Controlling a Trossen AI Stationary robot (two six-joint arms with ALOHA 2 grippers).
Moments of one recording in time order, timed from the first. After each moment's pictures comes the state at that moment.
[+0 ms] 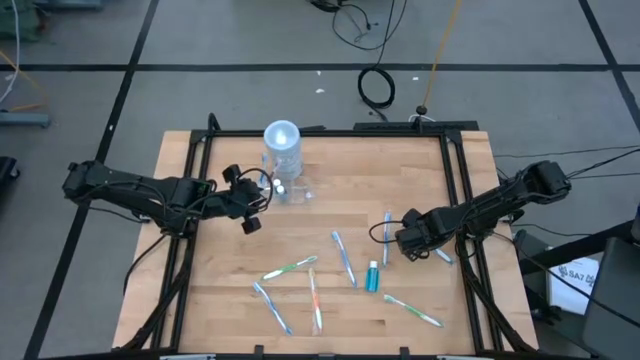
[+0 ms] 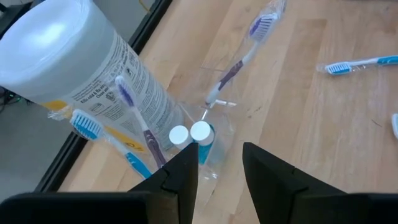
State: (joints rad) left arm -0.14 1.04 0.85 -0.68 -0.55 -0.21; right arm 0.27 1.38 0.57 -0.87 0.13 1.11
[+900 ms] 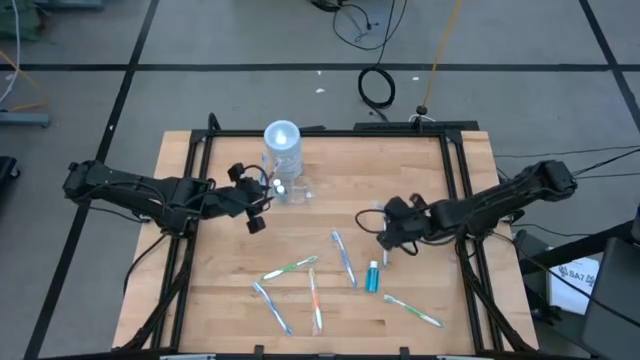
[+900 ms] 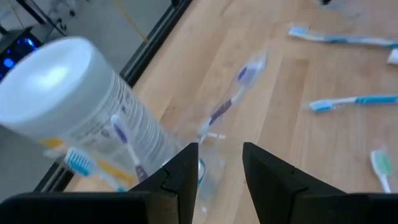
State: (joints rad) left arm -0.14 1.04 0.85 -0.53 -0.55 -0.17; right arm 0.27 1.28 0.76 -0.66 0.49 0.91
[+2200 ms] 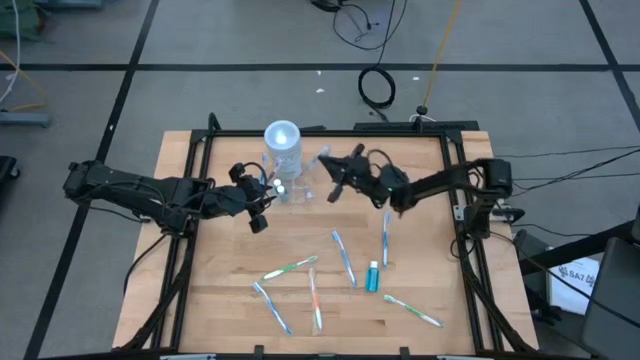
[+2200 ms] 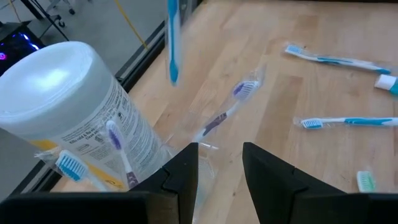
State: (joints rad) left arm -0.14 1.04 0.85 -0.49 -0.55 -0.22; right arm -0.16 1.79 0.79 1.32 0.27 -0.01
